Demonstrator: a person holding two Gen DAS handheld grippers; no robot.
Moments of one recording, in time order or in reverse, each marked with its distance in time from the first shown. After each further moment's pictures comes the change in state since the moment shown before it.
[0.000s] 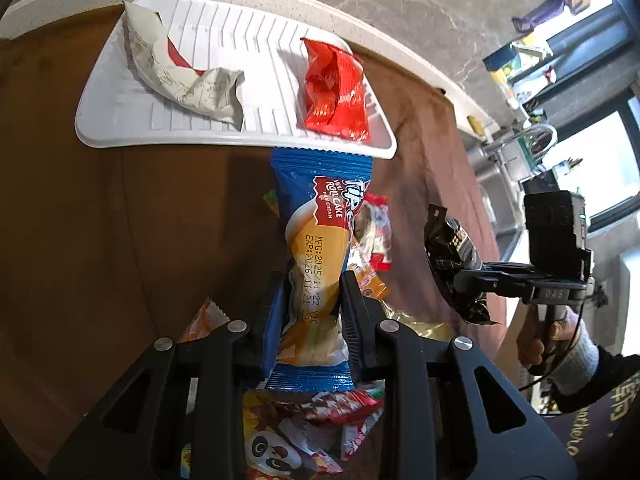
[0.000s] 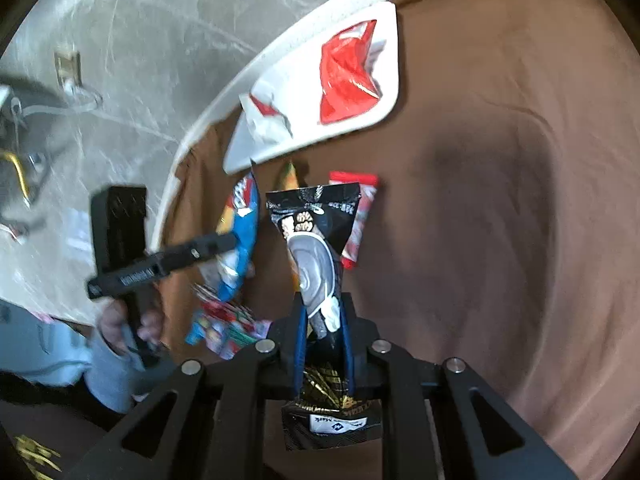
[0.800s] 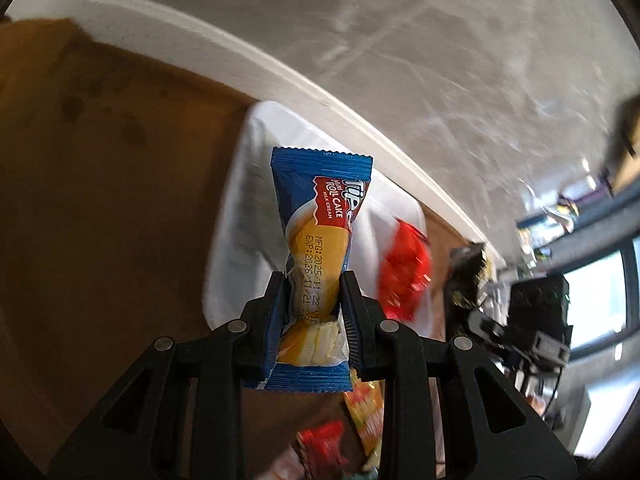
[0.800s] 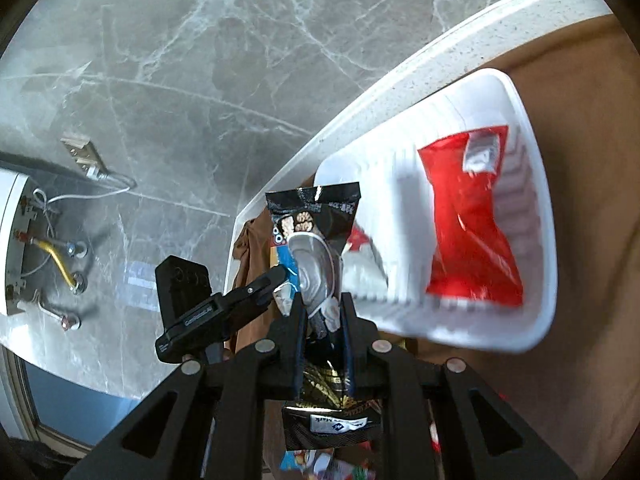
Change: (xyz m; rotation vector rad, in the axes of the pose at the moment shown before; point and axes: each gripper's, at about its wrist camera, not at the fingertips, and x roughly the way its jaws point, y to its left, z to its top) left arm -0.050 0.108 0.097 -0.342 -0.260 -0.007; right arm 0.042 0.034 0.132 0.072 -0.104 0.220
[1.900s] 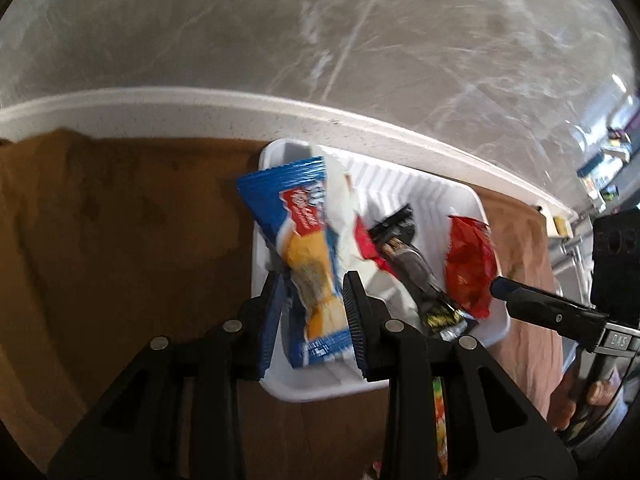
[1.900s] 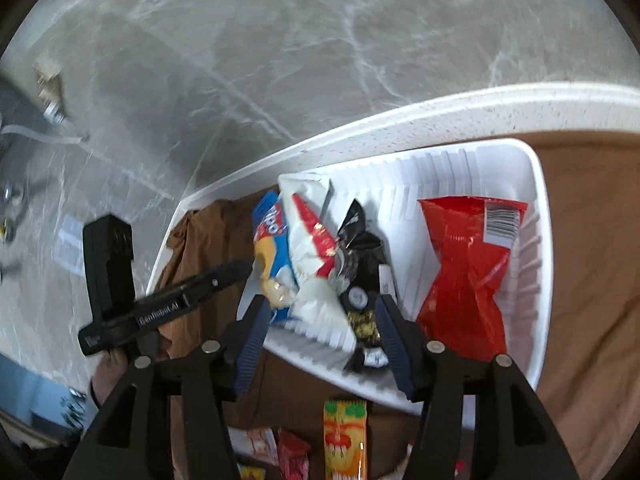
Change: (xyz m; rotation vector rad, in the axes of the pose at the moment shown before) left arm 0.013 -0.044 0.005 0.300 -0.049 0.282; right arm 0.026 0.036 0.005 -0.262 -0.025 -0.277
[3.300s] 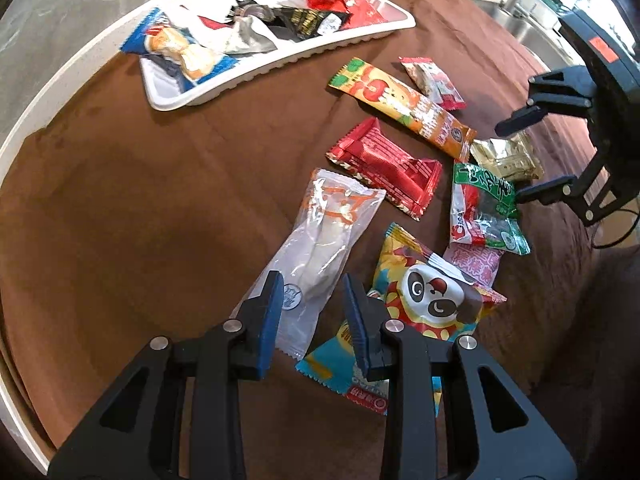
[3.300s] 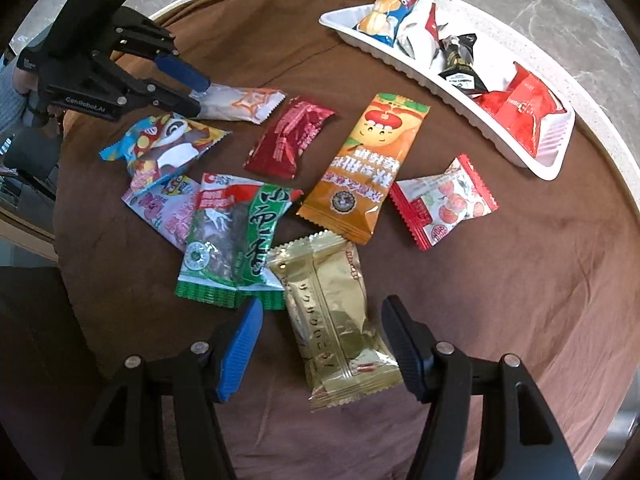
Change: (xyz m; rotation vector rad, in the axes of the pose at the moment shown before) left arm -0.046 -0.038 -0.198 0.598 0.330 0.053; right arm -0.013 0.045 -0.210 -0.683 0.416 -0.316
